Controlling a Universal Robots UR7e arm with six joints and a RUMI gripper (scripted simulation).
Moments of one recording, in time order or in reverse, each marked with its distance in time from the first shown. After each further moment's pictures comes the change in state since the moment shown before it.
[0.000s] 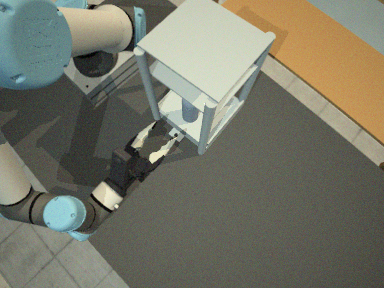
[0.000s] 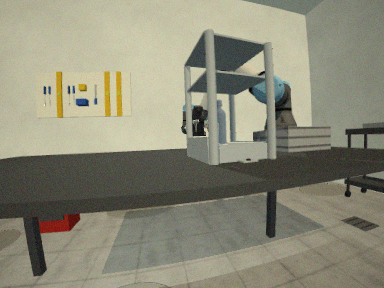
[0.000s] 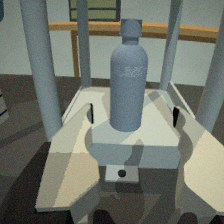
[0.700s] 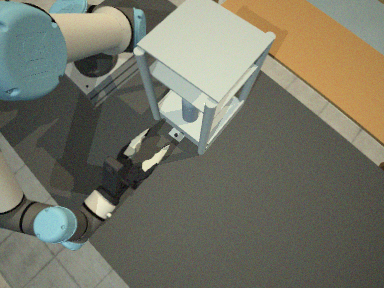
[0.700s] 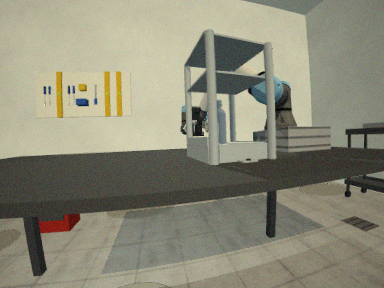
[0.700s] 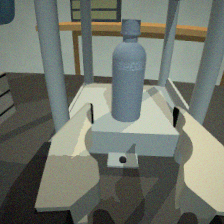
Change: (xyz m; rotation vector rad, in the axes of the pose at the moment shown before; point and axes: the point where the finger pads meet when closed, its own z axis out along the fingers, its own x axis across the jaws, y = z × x) arm 0.000 0.000 -0.029 0.002 -0.003 0.001
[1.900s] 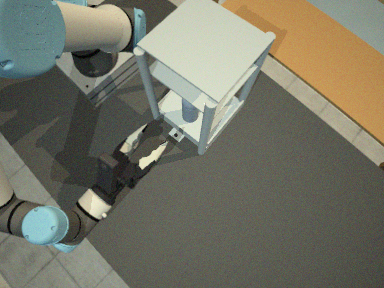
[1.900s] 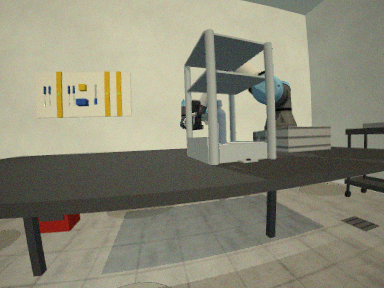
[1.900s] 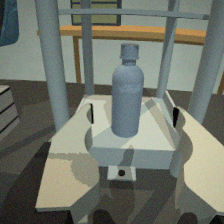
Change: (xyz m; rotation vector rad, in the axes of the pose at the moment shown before) arm 0.000 -0.037 -0.002 -0.002 -0.001 -0.001
